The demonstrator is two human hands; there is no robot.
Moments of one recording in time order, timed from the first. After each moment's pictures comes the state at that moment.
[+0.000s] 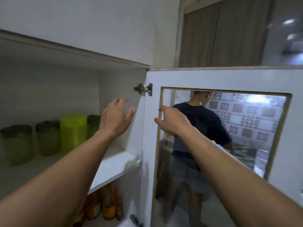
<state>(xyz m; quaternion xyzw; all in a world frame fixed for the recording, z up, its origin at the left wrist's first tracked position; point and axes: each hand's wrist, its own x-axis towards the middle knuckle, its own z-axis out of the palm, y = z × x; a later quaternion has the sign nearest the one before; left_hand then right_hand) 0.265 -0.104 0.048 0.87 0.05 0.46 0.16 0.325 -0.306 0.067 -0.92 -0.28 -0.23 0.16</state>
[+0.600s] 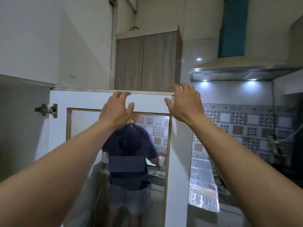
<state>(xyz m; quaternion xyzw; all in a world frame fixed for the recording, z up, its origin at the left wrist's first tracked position) 0.345 -0.397 0.150 0.85 -0.13 0.46 0.22 0.309 -0.631 0.184 -0.87 -0.05 -0.49 0.01</state>
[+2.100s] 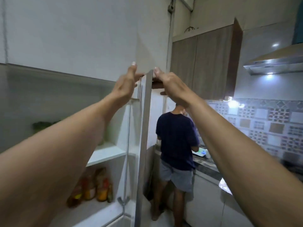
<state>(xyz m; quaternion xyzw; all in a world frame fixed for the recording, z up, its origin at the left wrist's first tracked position) 0.043 -0.370 0.184 0.76 -0.08 0.37 0.53 0.068 -0.545 0.200 -0.78 -0.43 -0.15 0.43</state>
